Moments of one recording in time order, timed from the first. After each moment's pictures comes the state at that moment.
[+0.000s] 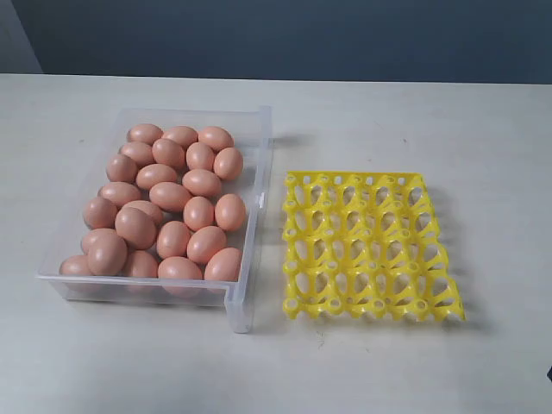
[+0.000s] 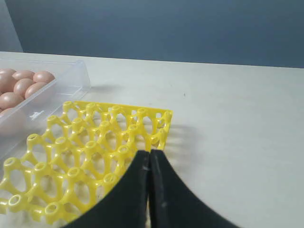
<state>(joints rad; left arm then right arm) -0.13 0.00 0.00 0.29 0.21 0.01 0.25 0.00 0.00 0.04 0.31 0.03</state>
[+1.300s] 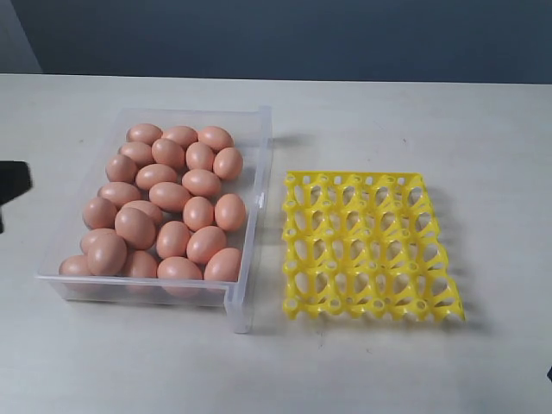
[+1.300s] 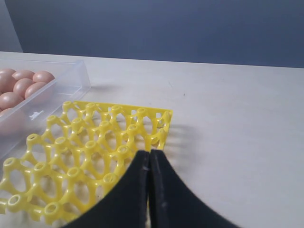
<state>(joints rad) -0.13 0.61 -0.51 -0.49 0.51 0.21 0.25 0.00 0.00 0.04 0.32 0.03</state>
